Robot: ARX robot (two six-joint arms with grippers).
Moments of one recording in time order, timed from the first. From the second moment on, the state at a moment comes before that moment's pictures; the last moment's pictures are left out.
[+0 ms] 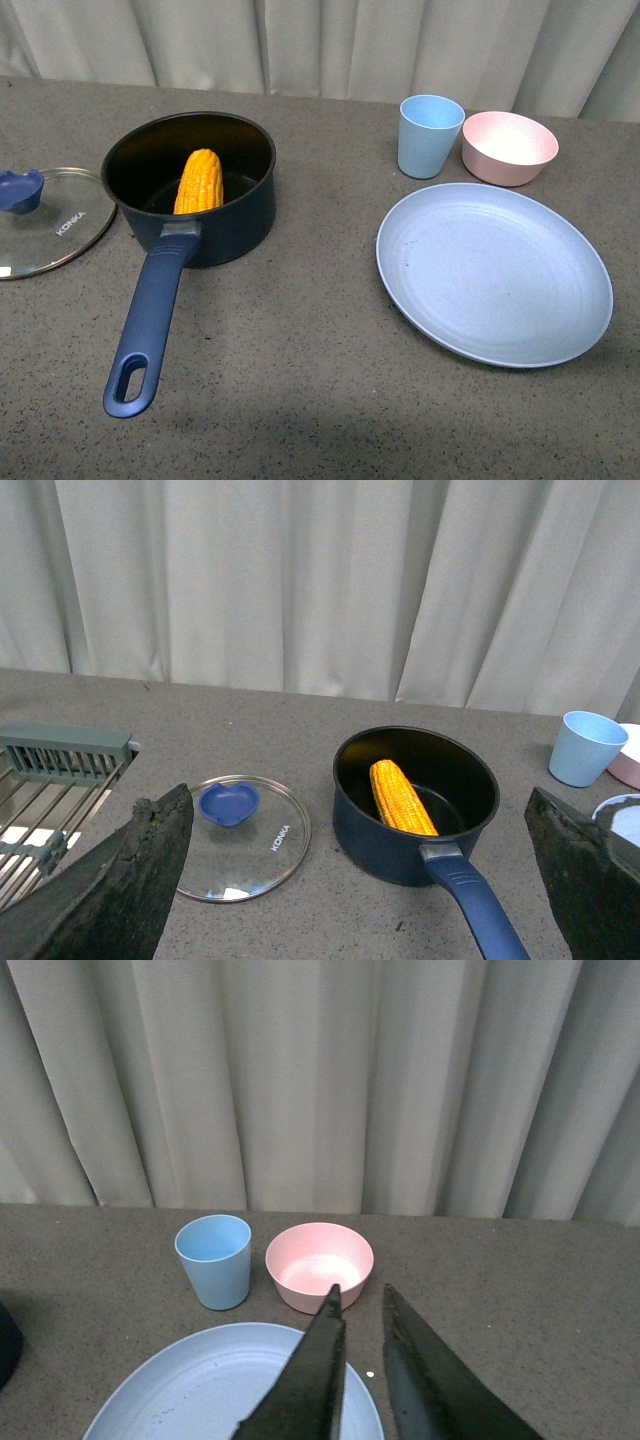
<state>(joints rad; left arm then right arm) 0.00 0.00 0.02 0.00 0.00 0.00 0.20 1.21 0.12 1.06 0.20 0.01</state>
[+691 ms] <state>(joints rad) 0.00 0.00 0.02 0.00 0.00 0.00 0.00 0.57 0.01 0.56 0.00 0.00</state>
